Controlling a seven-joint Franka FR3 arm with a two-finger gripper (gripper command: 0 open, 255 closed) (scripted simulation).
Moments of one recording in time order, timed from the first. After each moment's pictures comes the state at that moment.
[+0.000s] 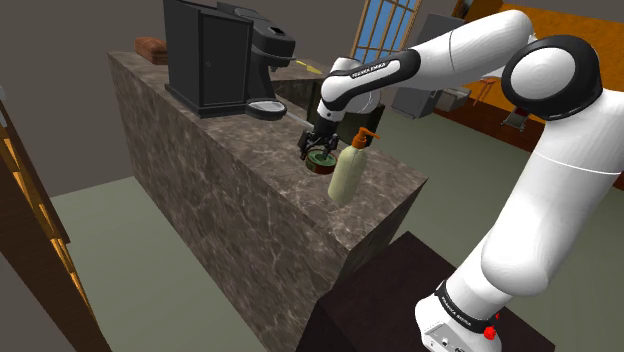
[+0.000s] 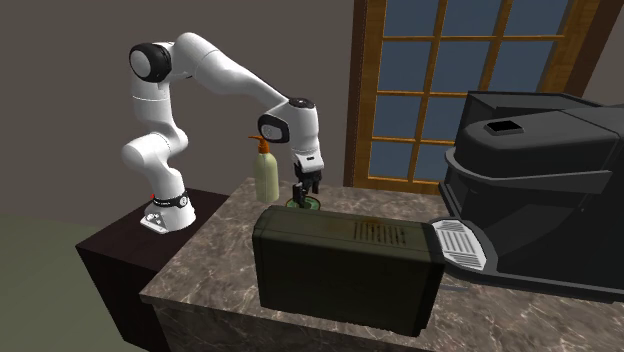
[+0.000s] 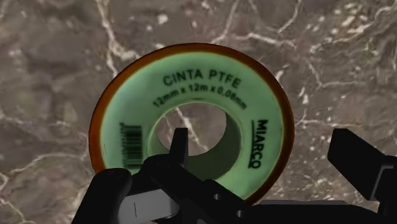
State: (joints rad) arm 0.04 0.19 -0.03 -2.03 0.17 2.23 0.07
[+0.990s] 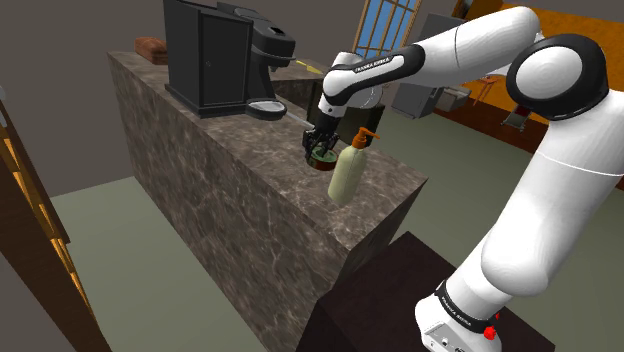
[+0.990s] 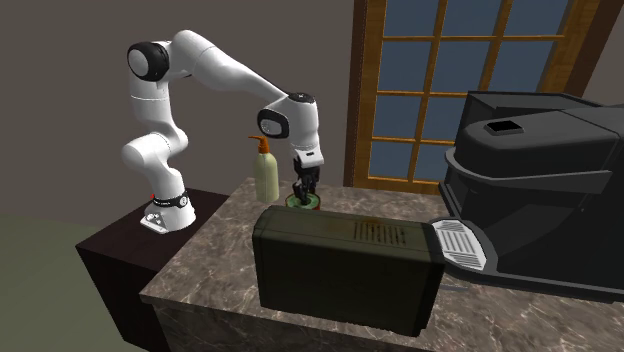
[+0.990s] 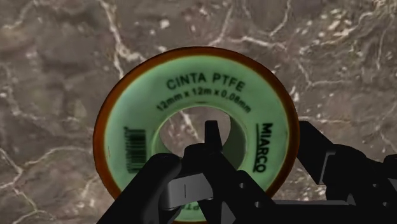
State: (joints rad) arm 0.04 0.17 -0.03 -2.02 0.17 2.19 0.08
